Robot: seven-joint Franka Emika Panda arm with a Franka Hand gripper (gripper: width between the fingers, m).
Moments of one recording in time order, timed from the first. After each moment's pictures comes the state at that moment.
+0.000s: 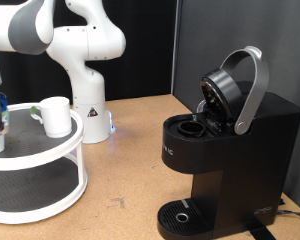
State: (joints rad) arm -0.08 -0.23 -0.65 -2.56 -0.13 2.33 -1.42
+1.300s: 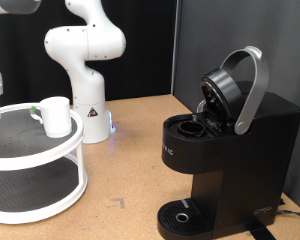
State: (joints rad) arm -0.08 -0.38 -0.65 -2.45 -0.13 2.08 -1.44
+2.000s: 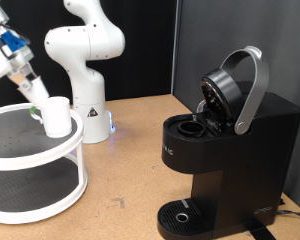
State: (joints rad) arm 0.03 -0.36 -0.64 -2.34 0.37 1.92 -1.33
